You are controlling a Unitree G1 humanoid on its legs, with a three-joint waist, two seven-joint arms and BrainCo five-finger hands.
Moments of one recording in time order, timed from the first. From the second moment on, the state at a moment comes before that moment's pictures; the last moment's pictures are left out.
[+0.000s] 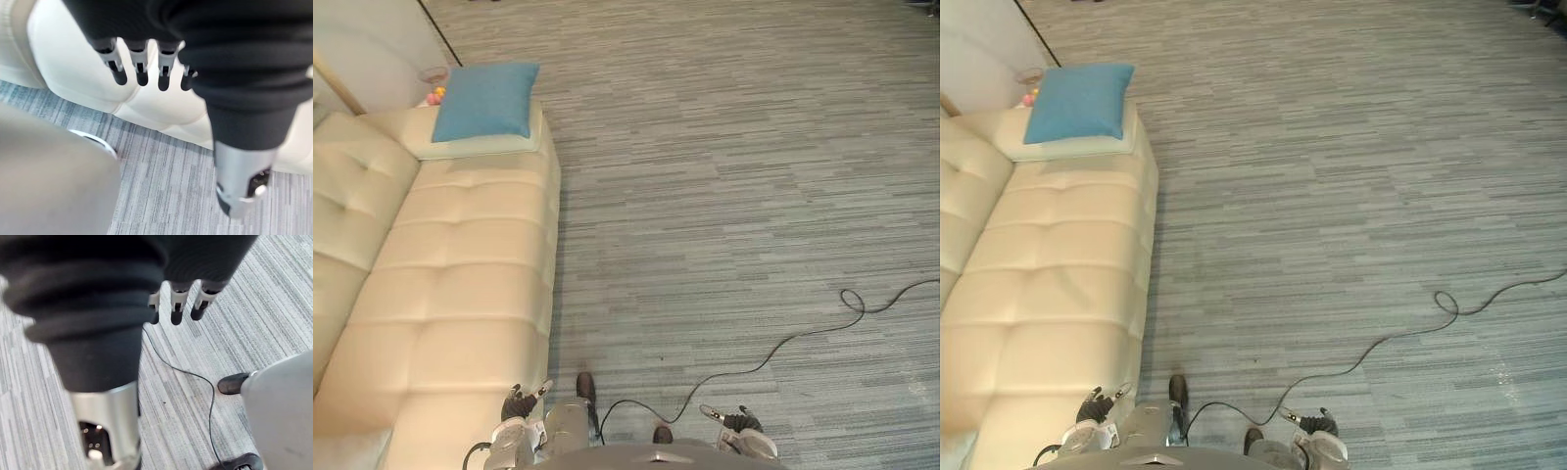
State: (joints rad) left arm 0.10 -0.04 0.23 0.89 -0.08 -0.01 0.18; right arm 0.07 -0.02 -0.34 0.93 0.05 0.01 -0.16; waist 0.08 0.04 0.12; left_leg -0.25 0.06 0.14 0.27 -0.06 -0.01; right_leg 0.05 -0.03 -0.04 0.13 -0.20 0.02
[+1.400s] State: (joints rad) left arm 0.07 0.01 0.16 0.90 -0.07 0.01 0.20; right arm -0.01 -0.01 -0.31 0.94 0.03 0.02 -0.15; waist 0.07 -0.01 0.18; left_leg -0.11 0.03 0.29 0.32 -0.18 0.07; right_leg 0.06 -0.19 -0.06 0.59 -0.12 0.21
